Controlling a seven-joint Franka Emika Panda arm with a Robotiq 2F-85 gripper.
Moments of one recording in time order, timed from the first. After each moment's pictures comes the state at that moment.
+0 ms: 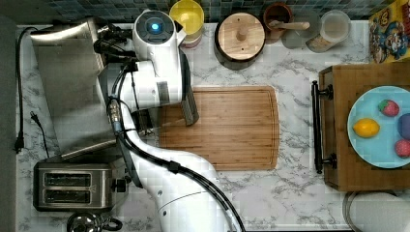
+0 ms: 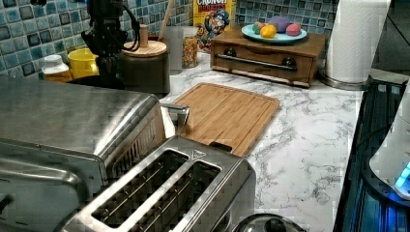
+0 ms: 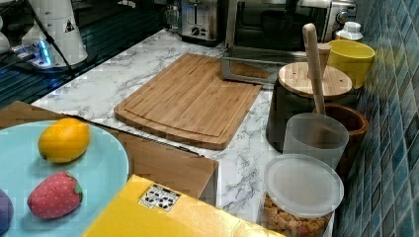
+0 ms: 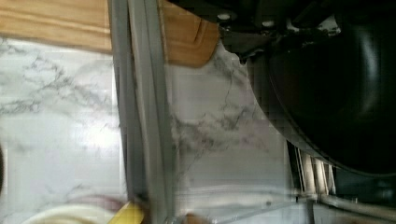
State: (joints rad) arm 0.06 0.53 0.20 -1.55 0.10 0.47 -0.71
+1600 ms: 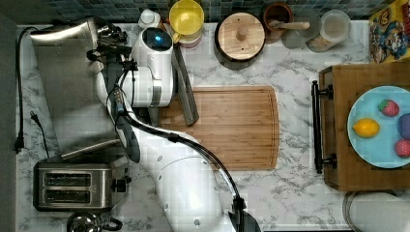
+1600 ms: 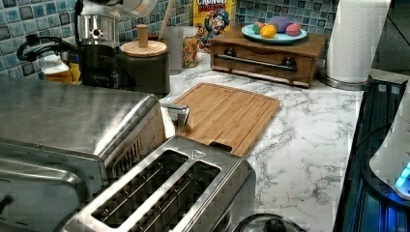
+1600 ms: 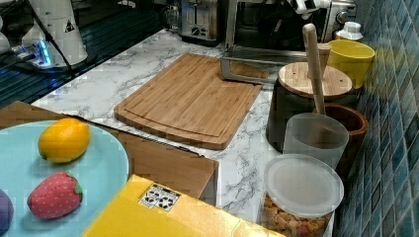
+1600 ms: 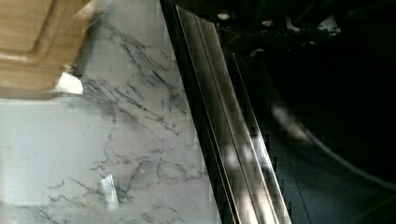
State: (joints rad) arm 0.07 0.71 0.28 -1.55 0.35 0.55 -0.69
